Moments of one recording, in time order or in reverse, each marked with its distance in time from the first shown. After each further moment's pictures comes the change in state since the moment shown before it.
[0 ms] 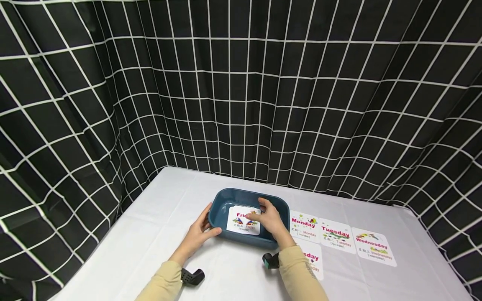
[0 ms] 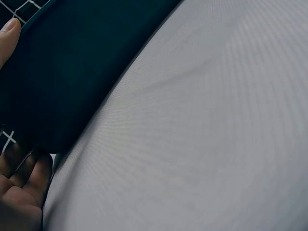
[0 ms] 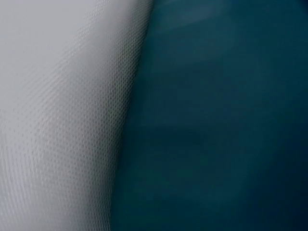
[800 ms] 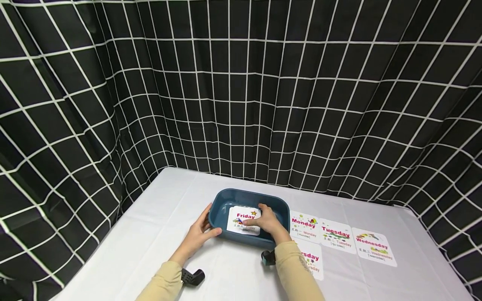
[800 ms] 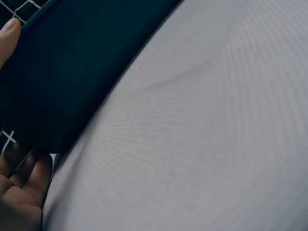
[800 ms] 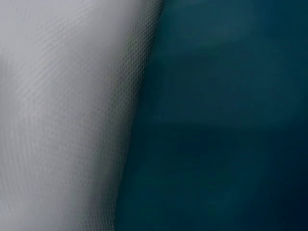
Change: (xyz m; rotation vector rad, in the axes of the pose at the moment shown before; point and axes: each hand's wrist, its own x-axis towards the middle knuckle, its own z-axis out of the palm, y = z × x) left_hand 0.007 -0.032 0.000 0.032 0.021 -0.004; right_hand 0.009 0.006 0.011 -0.214 -0.049 0.056
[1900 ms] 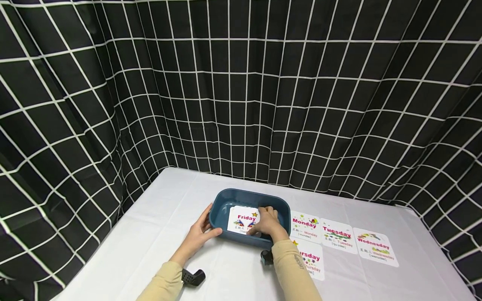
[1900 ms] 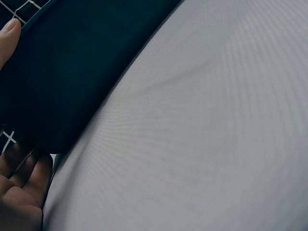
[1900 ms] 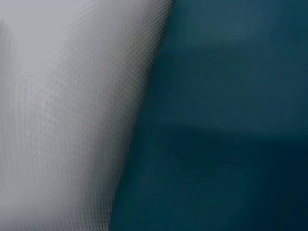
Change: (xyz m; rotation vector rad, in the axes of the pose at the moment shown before) left_hand -0.008 0.039 -0.001 -0.004 -0.027 -0.014; right_hand 0.001 0.007 0.001 -0.355 0.021 -0.064
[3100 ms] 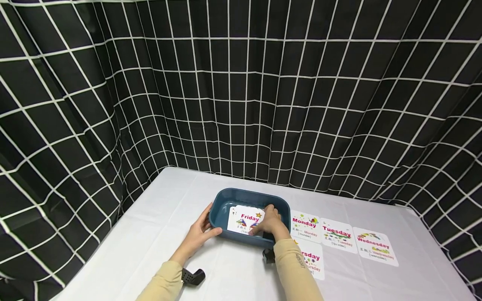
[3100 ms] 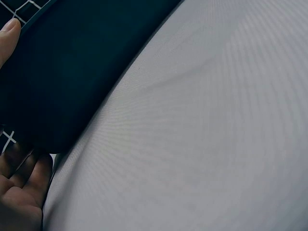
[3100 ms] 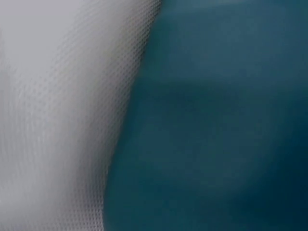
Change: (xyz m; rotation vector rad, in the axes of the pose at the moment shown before) left_hand 0.000 -0.003 -0.001 -0.026 0.004 0.000; right_hand 0.002 0.005 -0.005 0.092 -0.009 0.160
